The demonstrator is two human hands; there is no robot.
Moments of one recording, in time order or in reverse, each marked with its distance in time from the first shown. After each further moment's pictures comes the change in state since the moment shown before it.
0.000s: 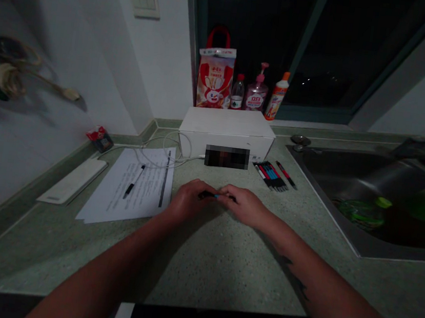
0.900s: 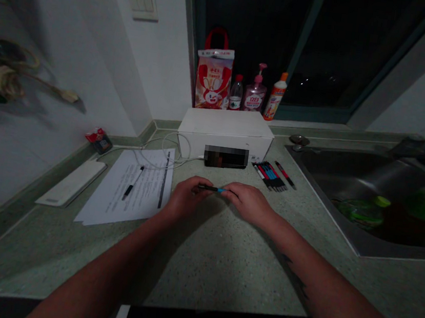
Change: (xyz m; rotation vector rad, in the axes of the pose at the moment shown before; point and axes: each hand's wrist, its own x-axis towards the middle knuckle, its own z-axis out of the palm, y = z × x) left_hand 0.007 0.005 -0.004 -0.237 0.071 -0.242; right_hand 0.002 0.003 -0.008 -0.217 0.073 -0.033
